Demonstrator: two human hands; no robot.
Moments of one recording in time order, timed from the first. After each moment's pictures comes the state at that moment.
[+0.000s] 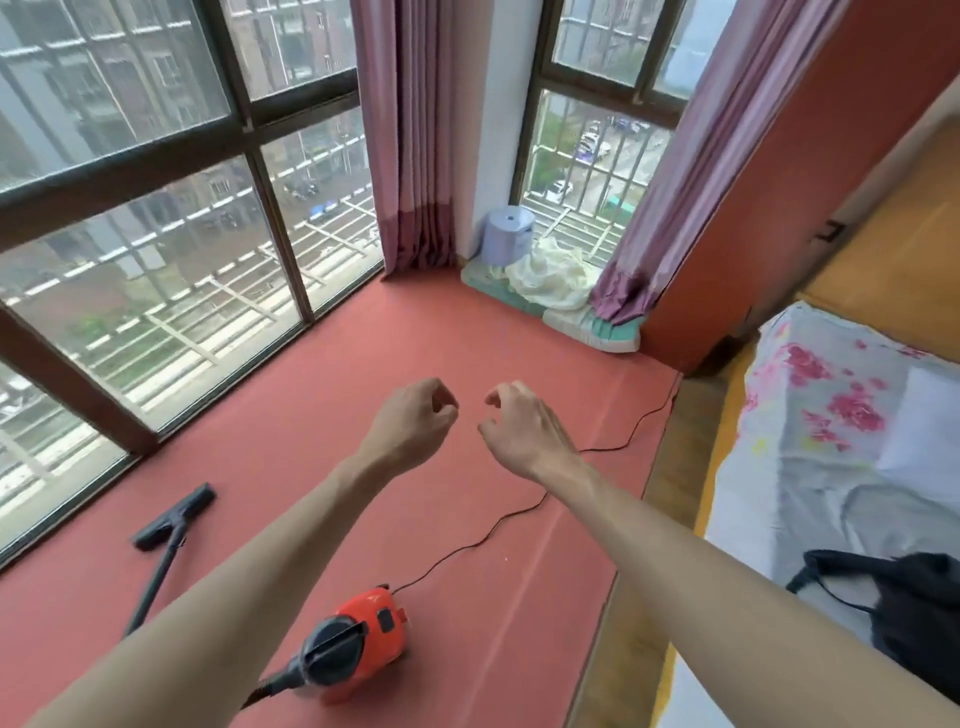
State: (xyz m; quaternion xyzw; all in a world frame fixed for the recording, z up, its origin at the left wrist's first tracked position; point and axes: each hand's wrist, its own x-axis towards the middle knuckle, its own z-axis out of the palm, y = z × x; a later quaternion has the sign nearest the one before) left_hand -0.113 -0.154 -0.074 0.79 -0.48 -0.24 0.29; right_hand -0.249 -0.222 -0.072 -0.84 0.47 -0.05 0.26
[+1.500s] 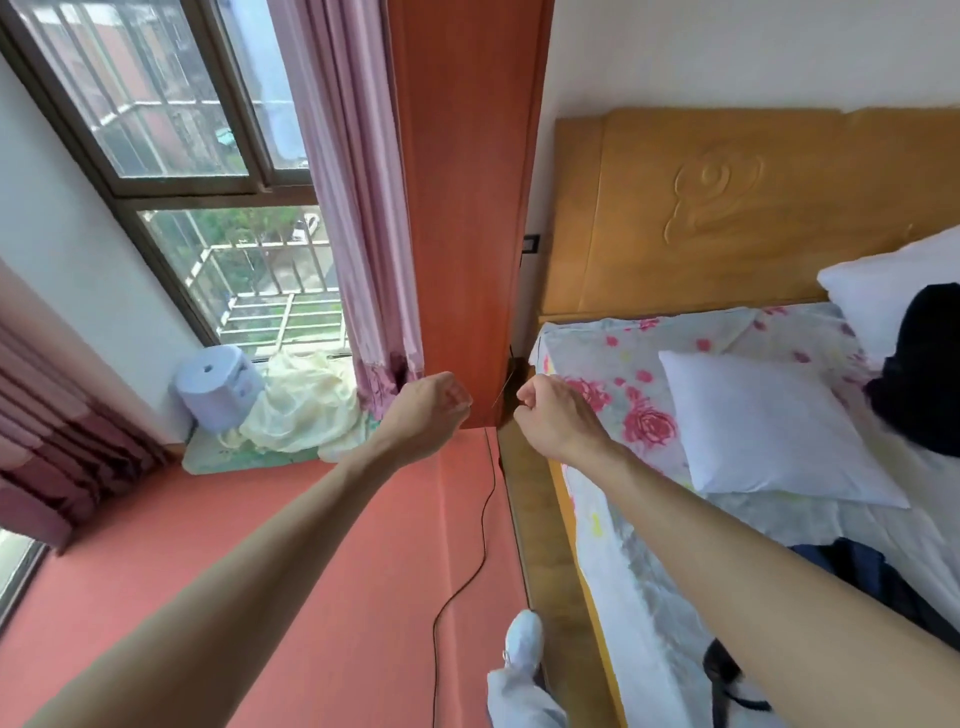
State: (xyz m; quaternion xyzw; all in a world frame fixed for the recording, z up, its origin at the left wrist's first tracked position) left_hand -0.380 -0.832 -0.030 0.53 -0.78 -0.27 0.21; right_hand -0.557 -0.794 -0.025 -0.62 0.73 -0.17 0.23
